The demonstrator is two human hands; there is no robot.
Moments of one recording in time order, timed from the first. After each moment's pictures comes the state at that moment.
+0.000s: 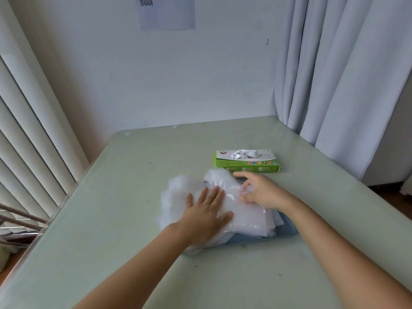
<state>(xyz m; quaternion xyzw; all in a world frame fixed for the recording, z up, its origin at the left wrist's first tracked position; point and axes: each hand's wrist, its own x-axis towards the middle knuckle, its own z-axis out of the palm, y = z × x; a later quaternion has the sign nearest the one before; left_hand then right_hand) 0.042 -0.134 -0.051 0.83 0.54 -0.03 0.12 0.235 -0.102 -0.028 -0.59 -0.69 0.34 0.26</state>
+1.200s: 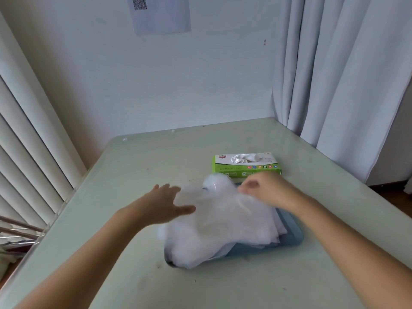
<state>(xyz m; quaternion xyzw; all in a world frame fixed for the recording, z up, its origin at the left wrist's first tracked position) -0.026 -0.112 0.008 0.76 0.64 -0.04 0.14 0.245 -0.092 -0.012 -0.61 -0.75 0.19 0.19</state>
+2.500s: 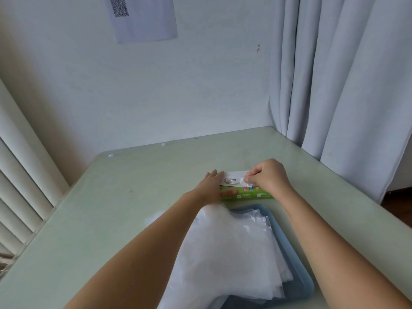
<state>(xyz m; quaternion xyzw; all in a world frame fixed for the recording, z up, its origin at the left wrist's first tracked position) 0.103 0.033 -0.022 0.80 0.56 0.05 0.20 0.273 0.010 -0.012 -0.69 -0.59 0.21 0.36</state>
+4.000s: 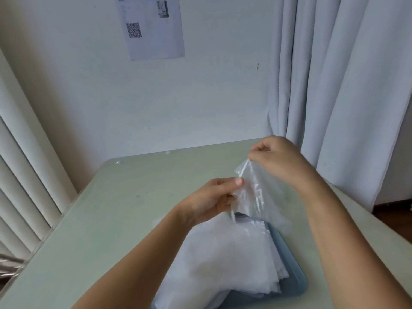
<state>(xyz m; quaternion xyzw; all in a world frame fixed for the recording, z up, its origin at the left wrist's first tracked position) 0.084 -0.047 0.025 0.60 0.29 0.30 0.68 0.252 -0.077 0.100 -0.61 -0.64 0.17 0.43</state>
